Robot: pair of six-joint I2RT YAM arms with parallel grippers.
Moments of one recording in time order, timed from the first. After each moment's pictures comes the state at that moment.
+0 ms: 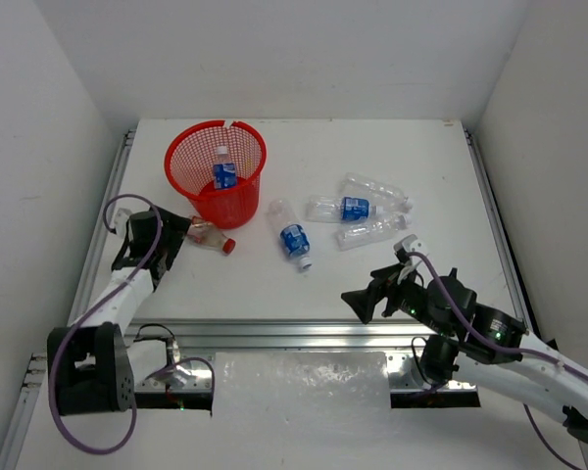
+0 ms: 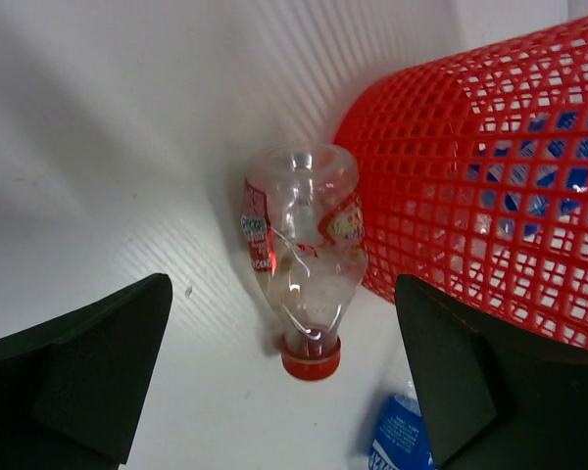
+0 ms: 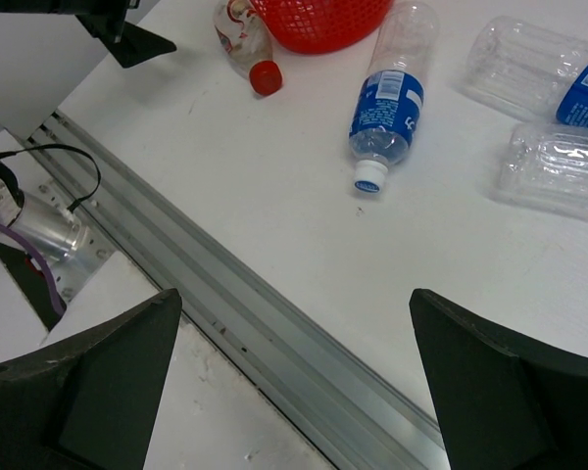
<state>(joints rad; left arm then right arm) 0.11 1.08 0.49 -0.09 -0.12 -1.03 1.04 0.36 0.52 -0.44 0.24 0.38</state>
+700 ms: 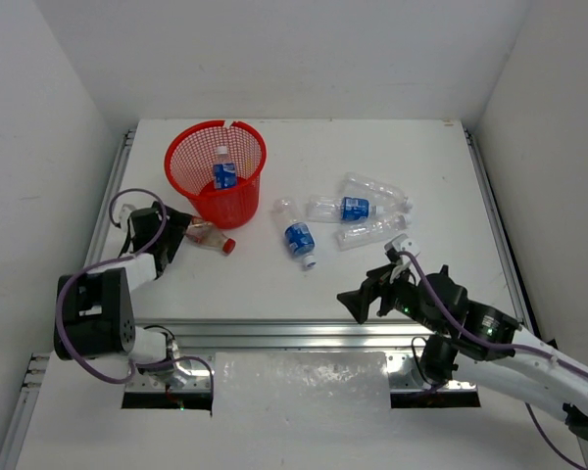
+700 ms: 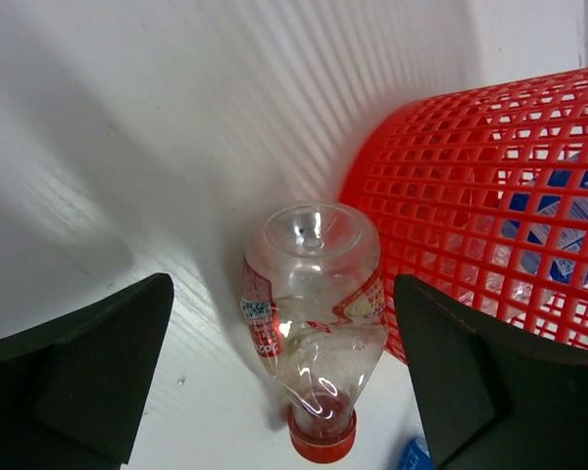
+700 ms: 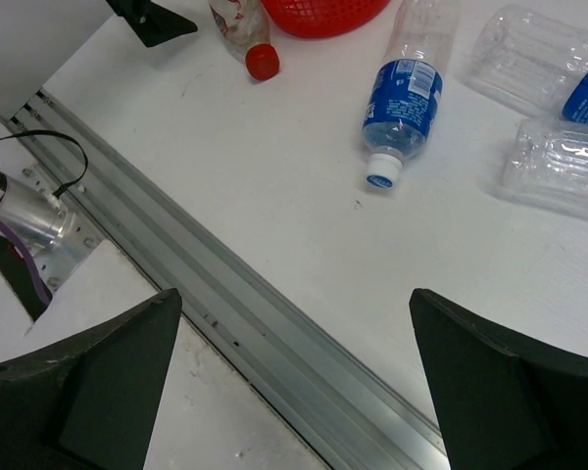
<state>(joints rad) 0.18 1.38 0.49 0.23 -0.03 -0.99 1.04 0.42 0.52 -0.42 0.23 0.36</state>
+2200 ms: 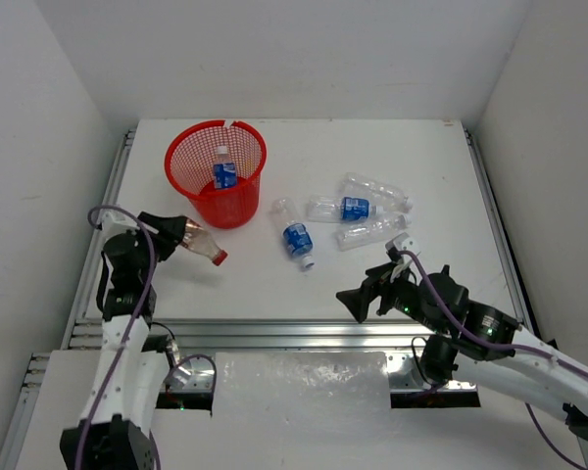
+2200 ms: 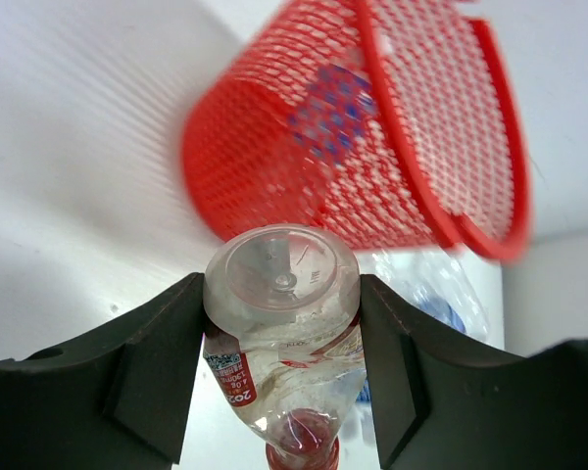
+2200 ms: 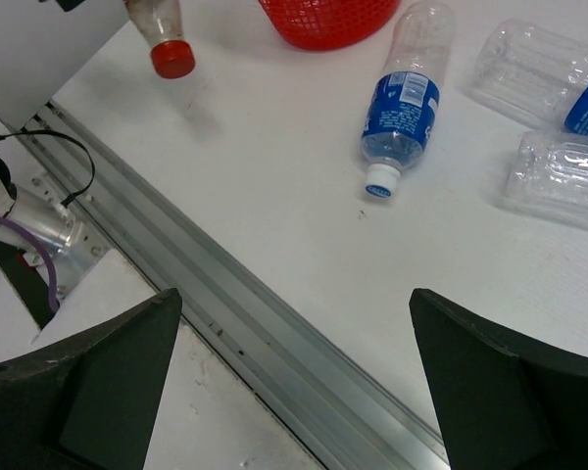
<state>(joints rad) 0.20 0.69 0.38 0.01 0.13 -0.82 1.04 0.42 0.52 -0.39 0.23 0.36</state>
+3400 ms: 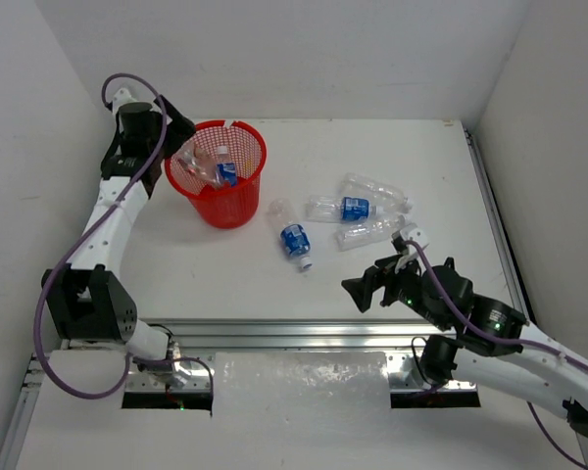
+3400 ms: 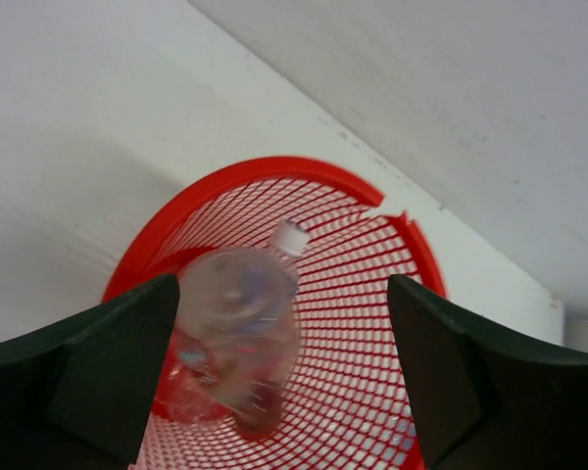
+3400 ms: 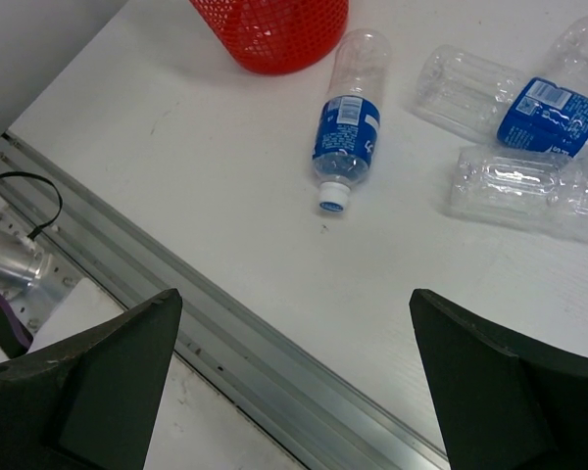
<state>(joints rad) 0.02 1.45 1.36 -0.30 -0.13 -0.68 1.04 0.48 0.63 -0.48 0.34 0.35</state>
